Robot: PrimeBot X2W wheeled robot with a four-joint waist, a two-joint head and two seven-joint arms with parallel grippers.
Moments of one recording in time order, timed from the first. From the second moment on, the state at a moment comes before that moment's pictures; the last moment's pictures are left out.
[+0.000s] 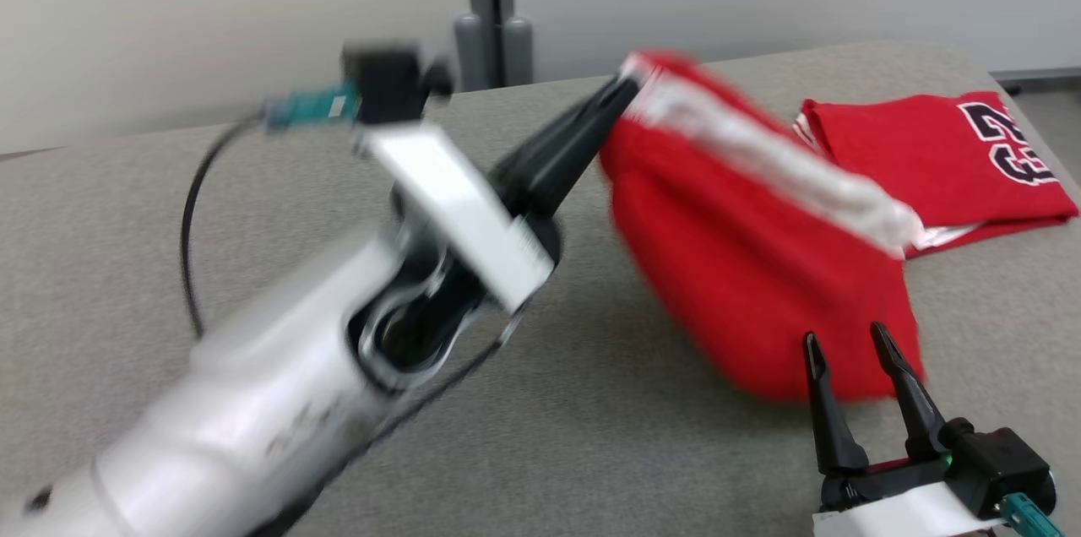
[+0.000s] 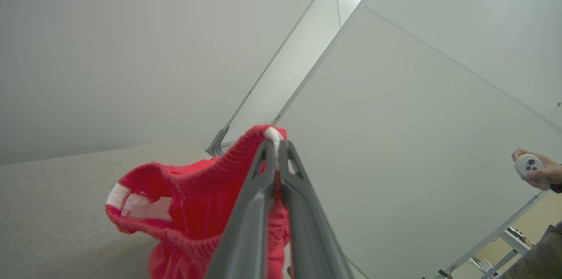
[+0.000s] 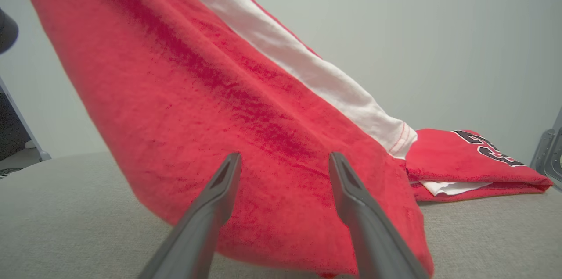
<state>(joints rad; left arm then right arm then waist) -0.99 0.25 -0.99 0.23 -1.56 -0.12 -0.05 0.01 -0.08 0.14 0.11 0.18 0.13 -0.26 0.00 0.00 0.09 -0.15</state>
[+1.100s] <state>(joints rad) -0.41 0.43 -0.92 0.24 -1.41 -0.09 -0.26 -0.18 -0.48 0.62 0.42 0.74 0.13 -0.22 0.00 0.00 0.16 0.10</state>
